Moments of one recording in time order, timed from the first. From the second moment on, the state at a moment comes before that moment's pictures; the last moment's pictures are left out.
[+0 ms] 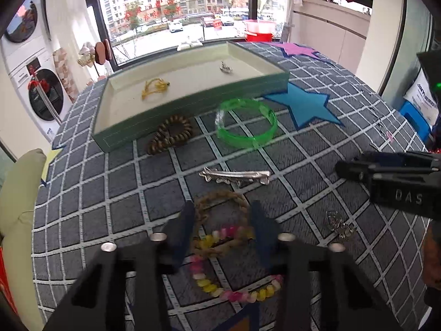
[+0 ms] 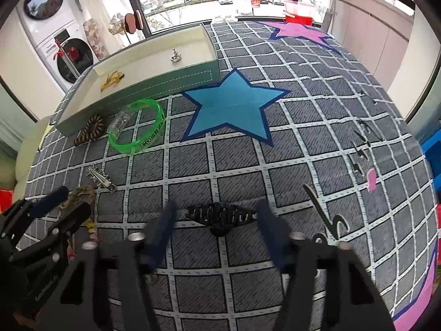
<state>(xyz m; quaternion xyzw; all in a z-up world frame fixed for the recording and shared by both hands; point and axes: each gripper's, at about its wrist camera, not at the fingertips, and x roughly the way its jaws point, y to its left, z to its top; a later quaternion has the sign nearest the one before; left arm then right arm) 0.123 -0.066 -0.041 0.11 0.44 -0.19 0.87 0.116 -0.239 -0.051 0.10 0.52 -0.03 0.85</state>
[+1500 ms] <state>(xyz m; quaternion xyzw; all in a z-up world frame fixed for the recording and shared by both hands) 0.102 -0.020 -0.034 0.06 0.44 -0.14 0.88 0.096 -0.245 -0.030 0.15 0.49 0.01 0.86</state>
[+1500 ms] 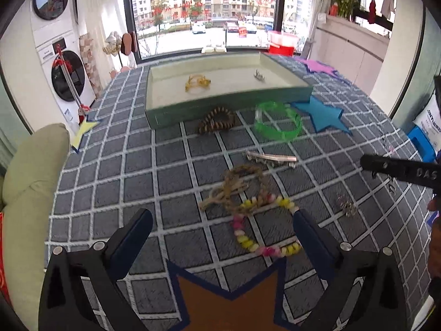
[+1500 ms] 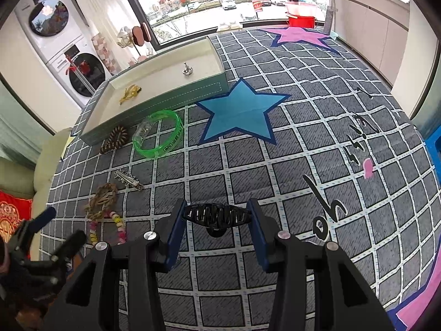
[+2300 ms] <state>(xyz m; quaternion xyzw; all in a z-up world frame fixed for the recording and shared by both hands) 0.084 -0.030 -0.035 0.04 0.46 -0.22 0.86 0.088 -0.244 -0.022 0.16 0.49 0.01 0.86</state>
